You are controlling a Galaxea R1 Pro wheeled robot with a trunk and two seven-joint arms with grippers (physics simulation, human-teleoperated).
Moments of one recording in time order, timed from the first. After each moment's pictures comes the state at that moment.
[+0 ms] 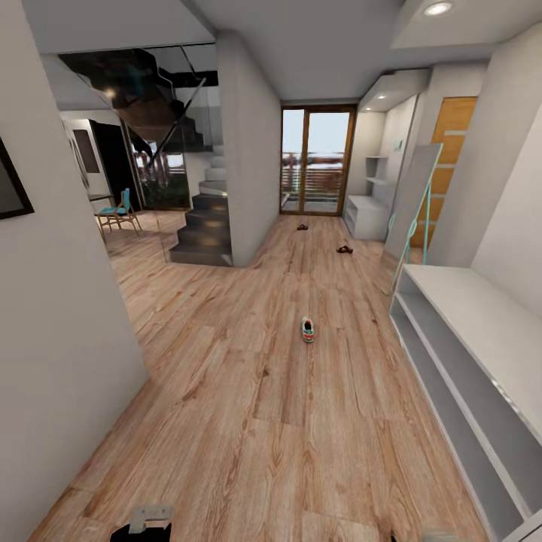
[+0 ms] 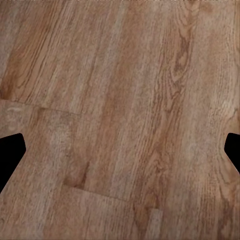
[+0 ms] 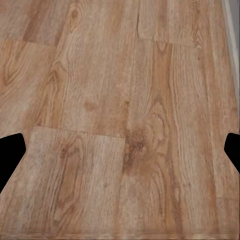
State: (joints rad) left arm -0.32 0.07 0.02 -0.34 -0.01 -0.07 0.05; right arm -0.08 -0.12 -0.06 -0.62 -0.01 -0.24 0.00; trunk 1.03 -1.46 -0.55
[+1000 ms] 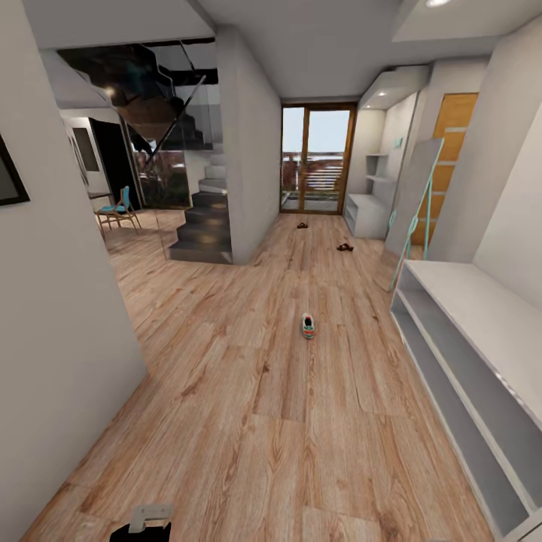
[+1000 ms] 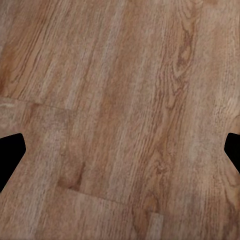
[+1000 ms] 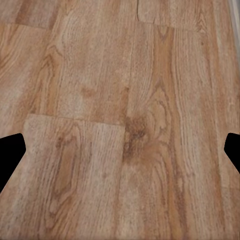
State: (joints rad) left arm -0.32 0.07 0.02 -0.34 0.00 -0.08 0.04; right arm -0.08 -0.12 -0.06 -0.60 -0.01 -0.25 0.00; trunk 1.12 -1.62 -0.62
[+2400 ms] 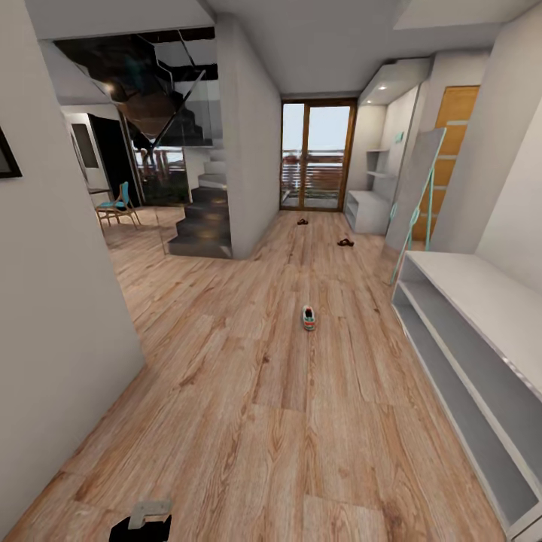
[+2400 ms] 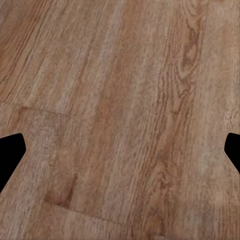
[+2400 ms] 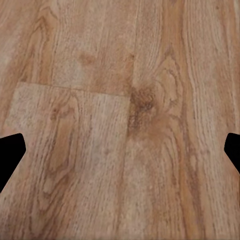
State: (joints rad) left arm -0.32 0.07 0.03 -0.34 0.00 -0.14 0.05; right arm -0.08 -0.12 -0.06 -0.55 -0.02 -0.25 0.00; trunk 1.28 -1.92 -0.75
